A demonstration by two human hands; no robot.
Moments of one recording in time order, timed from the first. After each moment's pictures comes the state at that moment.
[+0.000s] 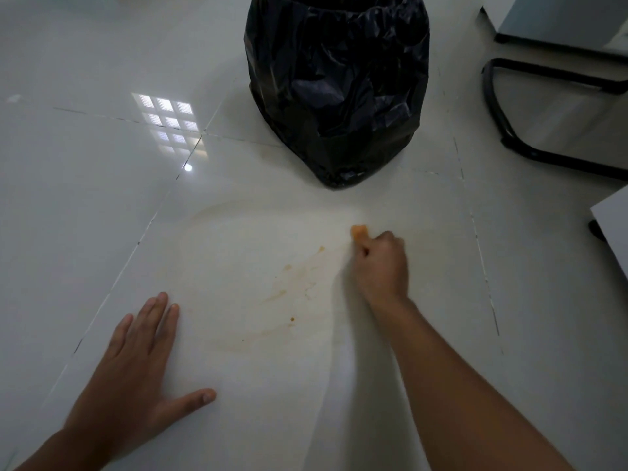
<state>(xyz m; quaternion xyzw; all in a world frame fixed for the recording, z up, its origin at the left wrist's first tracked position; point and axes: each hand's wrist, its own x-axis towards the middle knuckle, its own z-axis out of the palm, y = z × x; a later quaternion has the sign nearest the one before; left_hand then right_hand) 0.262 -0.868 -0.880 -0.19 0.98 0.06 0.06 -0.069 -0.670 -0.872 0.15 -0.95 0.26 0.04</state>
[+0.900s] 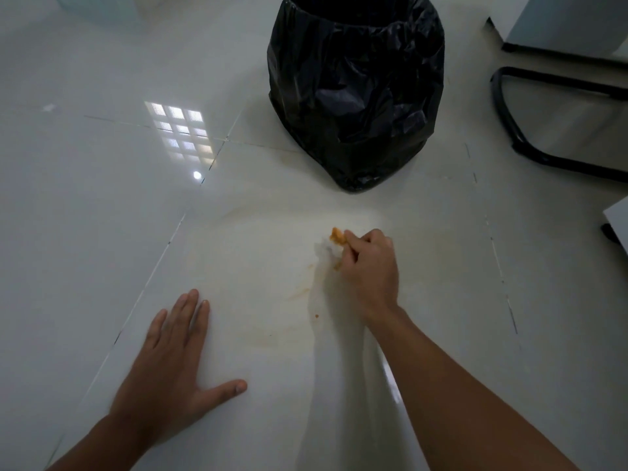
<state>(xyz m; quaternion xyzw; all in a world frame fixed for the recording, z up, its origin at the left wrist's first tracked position) 0.265 -0.868 -0.875 -0.18 0.98 0.07 0.04 -0.012 -0.703 -0.841 0.24 -0.92 0.32 0.05</state>
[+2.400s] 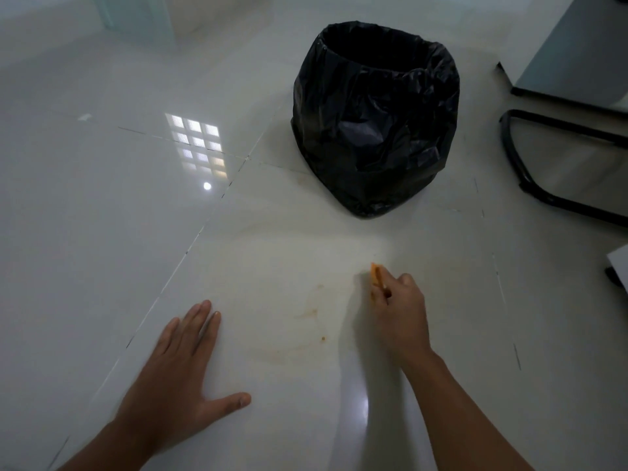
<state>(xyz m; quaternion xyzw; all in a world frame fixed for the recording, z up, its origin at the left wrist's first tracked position) 0.266 -0.869 -0.878 -0.19 0.98 0.10 0.01 -0.016 -0.663 -0.839 0.24 -0.91 0.33 -0.01</state>
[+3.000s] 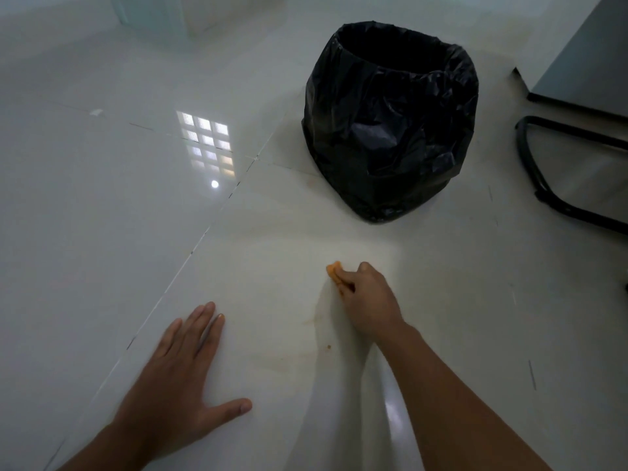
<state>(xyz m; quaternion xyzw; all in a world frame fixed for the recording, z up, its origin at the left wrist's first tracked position) 0.265 -0.869 -0.880 -0.19 0.98 0.09 -0.01 -0.029 -0.722 -0.850 0.34 -0.91 0.21 -0.12</state>
